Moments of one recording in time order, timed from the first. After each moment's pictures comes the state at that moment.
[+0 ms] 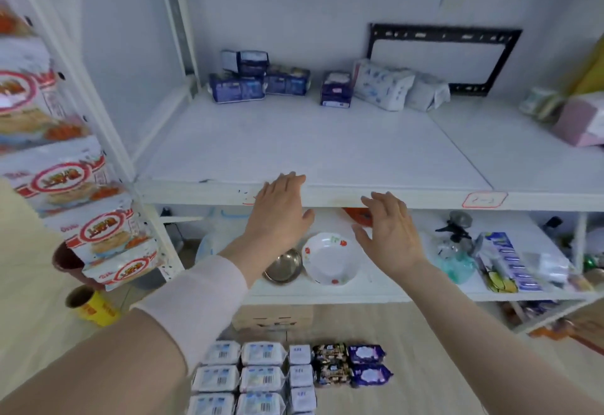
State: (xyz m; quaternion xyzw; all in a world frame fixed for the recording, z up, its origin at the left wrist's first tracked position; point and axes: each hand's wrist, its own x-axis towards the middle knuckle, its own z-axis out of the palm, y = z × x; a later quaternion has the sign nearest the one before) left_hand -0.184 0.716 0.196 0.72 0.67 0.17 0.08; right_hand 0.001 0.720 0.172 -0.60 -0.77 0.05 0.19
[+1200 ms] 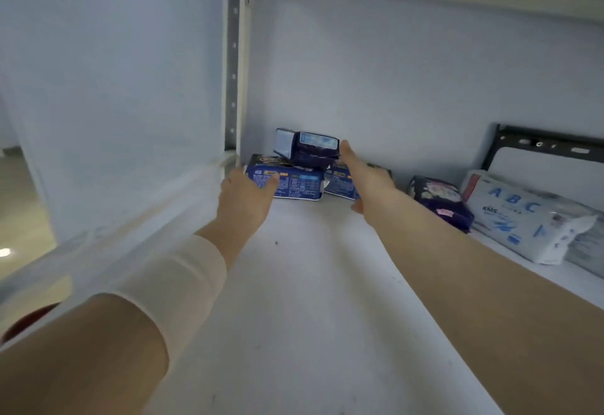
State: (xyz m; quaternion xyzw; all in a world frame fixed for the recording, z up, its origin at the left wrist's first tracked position) left_hand -0.360 1.030 0.183 0.38 0.76 0.51 0.15; right_hand -0.220 1.112 0.227 -0.57 -0.57 0.44 0.38
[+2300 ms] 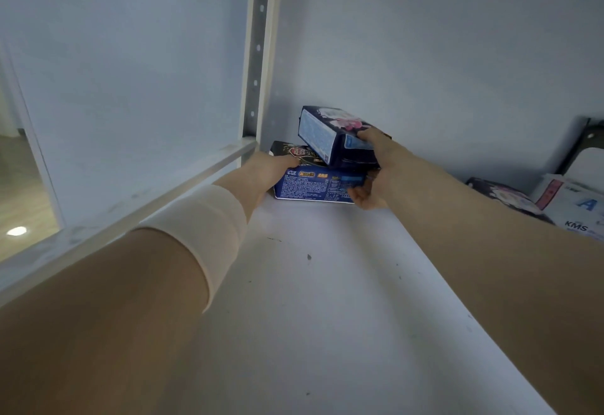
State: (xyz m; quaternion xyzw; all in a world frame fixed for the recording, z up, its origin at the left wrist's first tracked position) left_hand -0.420 1.103 0.175 0.33 0.67 0.56 0.36; right_hand -0.279 1.155 0.222 -0.56 -0.43 0.62 0.34
